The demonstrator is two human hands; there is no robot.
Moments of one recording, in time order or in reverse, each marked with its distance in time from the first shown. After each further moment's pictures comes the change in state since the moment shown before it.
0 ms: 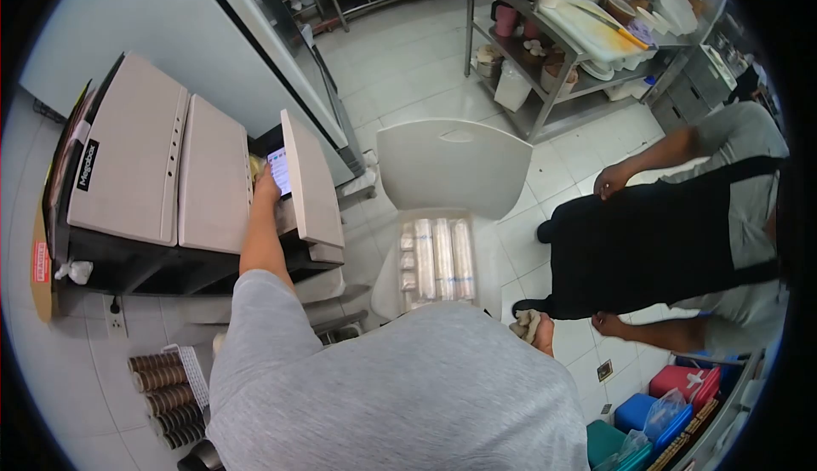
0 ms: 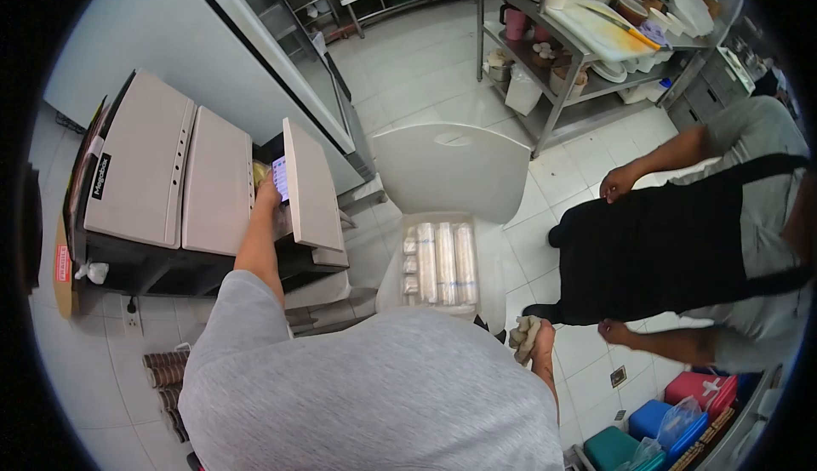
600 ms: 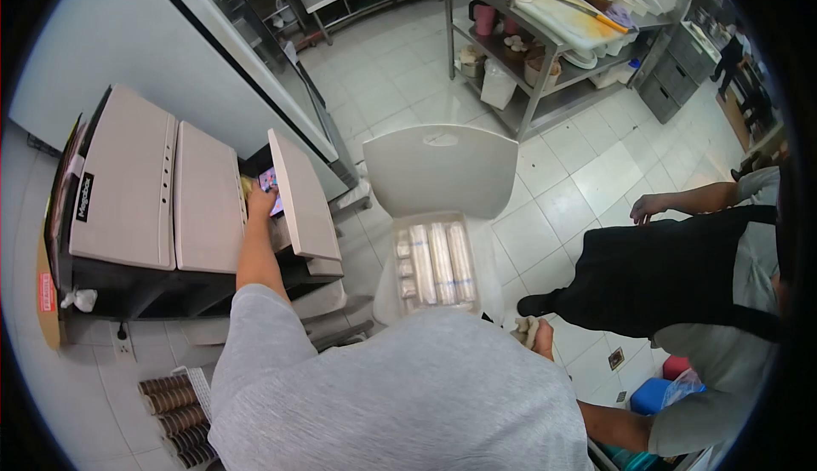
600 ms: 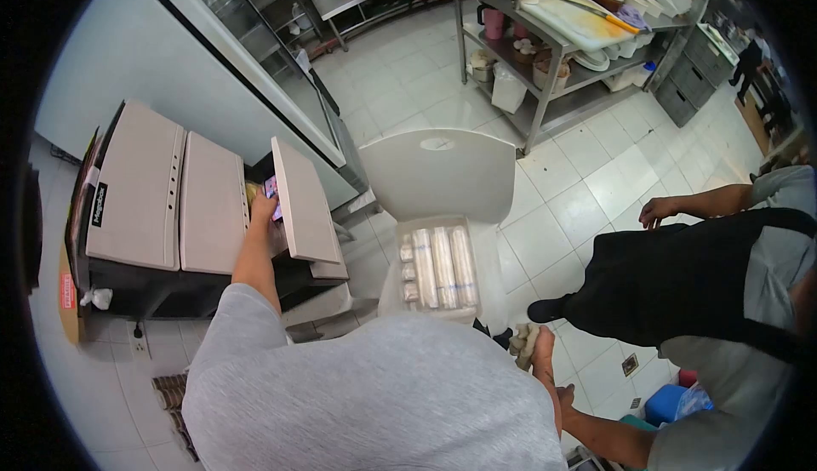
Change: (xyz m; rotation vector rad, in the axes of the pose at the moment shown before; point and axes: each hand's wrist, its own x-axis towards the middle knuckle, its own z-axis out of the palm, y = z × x) left_hand 0.031 -0.009 0.009 -0.169 0.086 0.033; right_hand -0.013 0.033 -0.013 -0.023 0.017 -0.034
